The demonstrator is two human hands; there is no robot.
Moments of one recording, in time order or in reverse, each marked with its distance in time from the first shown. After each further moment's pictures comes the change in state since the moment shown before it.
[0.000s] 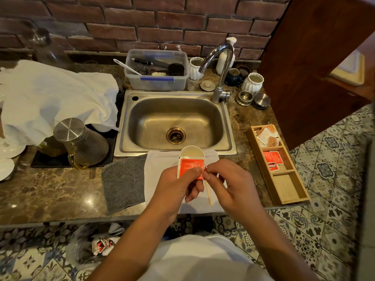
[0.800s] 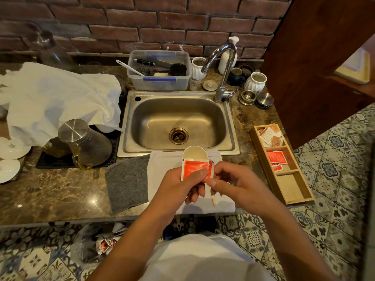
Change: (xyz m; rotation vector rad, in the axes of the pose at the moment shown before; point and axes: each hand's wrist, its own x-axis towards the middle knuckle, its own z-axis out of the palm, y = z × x) left_hand 0.001 -0.001 -0.011 0.131 -0.099 0.029; right_hand 0.010 0.009 -0.020 0.519 -0.346 0.277
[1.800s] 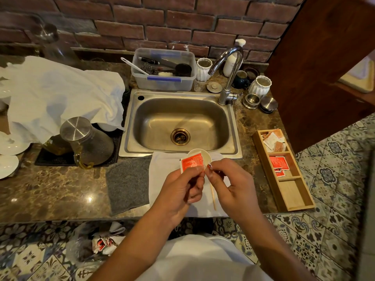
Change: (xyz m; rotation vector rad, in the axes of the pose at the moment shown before) left_hand 0.019 -0.008 -0.006 -0.511 -0.002 -0.127; right_hand 0.023 0.011 0.039 -0.368 0.456 -0.322
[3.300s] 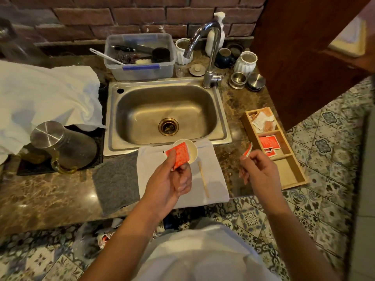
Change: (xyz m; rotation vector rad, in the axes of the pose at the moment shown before) left_hand 0.023 -0.014 -0.003 -0.047 -0.155 -0.042; right_hand -0.031 0.065 -0.066 0.337 0.177 0.720
